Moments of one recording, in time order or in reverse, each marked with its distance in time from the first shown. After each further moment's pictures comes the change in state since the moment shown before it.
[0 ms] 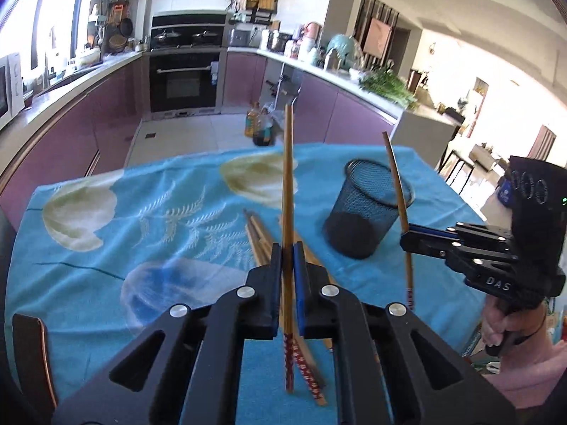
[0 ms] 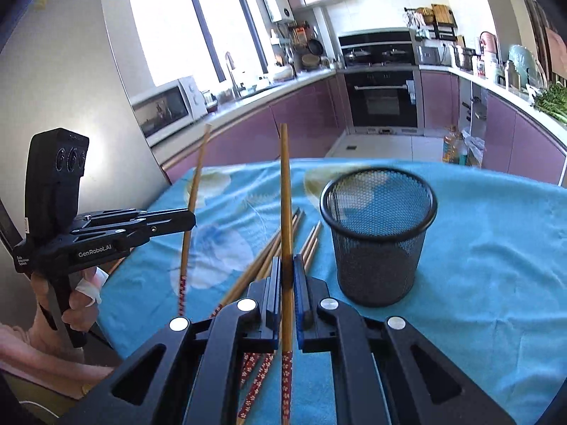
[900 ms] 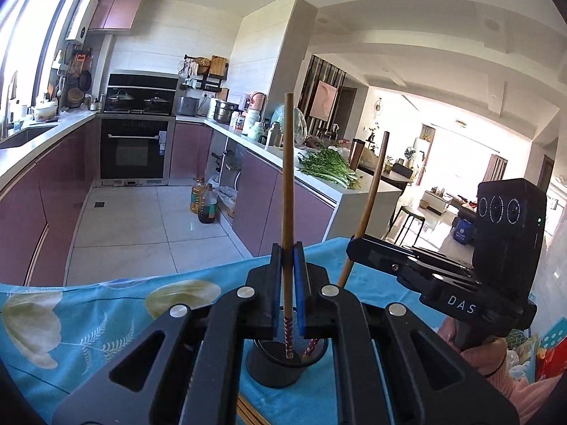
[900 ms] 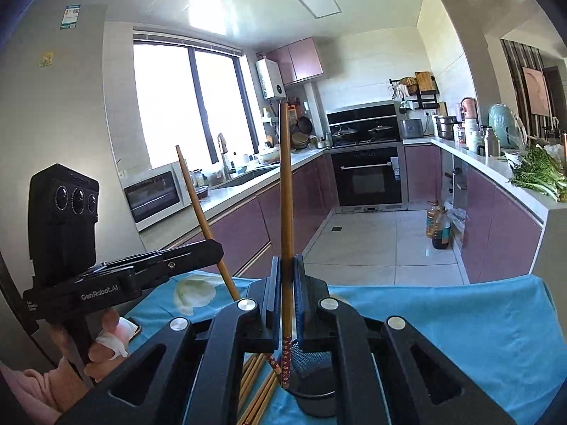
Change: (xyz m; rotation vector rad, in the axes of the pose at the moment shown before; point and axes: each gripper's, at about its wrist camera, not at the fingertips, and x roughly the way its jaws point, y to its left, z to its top) left arm -0.017 -0.086 0.122 0.065 -0.267 -0.186; right arm -0.054 -0.037 0.095 -0.017 -0.293 -0.071
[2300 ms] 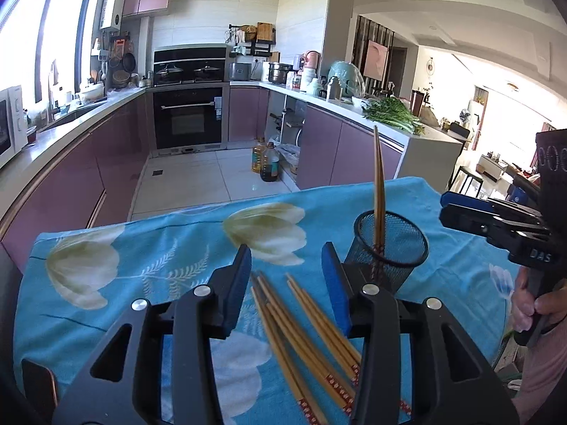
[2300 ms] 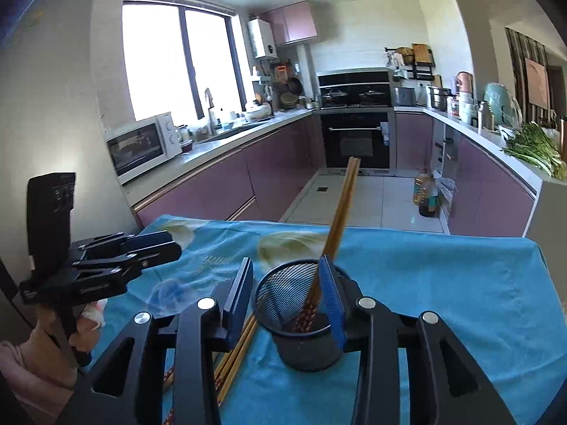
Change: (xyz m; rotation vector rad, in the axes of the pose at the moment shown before) left arm -0.006 0.070 -0.094 0.017 0.169 0.253; right arm 0.012 0.016 -0.062 -0.052 0.192 -0.003
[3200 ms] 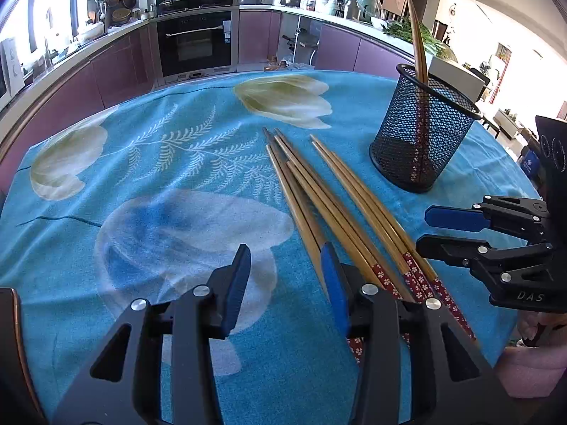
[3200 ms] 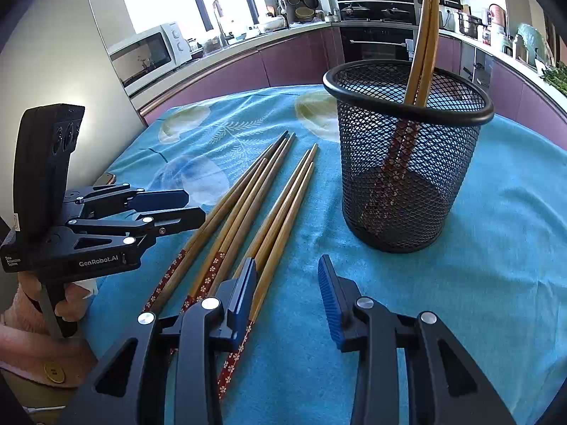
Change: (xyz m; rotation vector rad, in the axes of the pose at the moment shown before) left arm 0.058 0.013 -0.097 -0.020 0.320 0.041; right arm 0.072 0.030 -0.084 0.043 0.339 0.031
